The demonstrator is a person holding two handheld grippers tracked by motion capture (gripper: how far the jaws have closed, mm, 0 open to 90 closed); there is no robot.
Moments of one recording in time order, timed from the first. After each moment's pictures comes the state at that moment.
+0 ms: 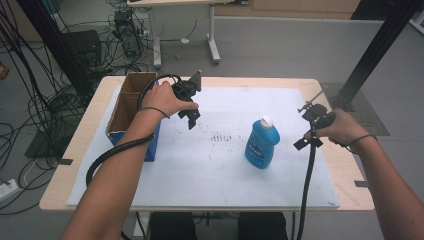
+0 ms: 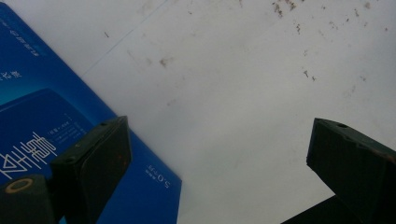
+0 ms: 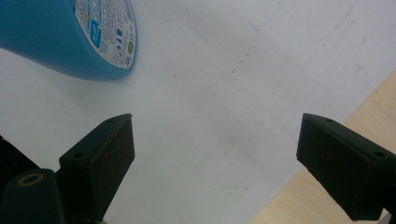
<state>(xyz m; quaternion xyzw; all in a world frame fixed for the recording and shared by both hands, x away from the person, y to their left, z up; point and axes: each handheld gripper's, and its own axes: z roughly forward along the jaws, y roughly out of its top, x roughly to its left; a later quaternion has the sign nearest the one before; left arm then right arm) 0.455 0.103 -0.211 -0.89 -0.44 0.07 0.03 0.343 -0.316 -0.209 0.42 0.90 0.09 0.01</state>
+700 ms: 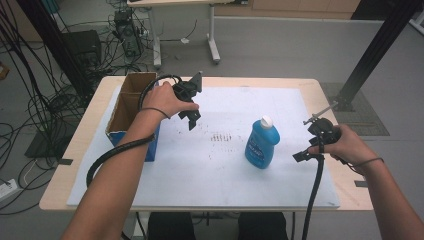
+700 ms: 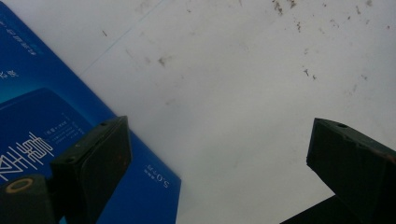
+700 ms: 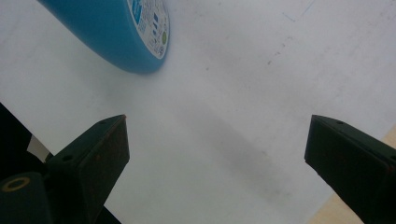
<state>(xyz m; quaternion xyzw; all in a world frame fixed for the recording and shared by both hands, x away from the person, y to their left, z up) 0.454 0.100 -0.212 -0.89 -0.45 0.07 0.03 0.298 -0.345 -0.230 0.42 0.89 0.16 0.00</state>
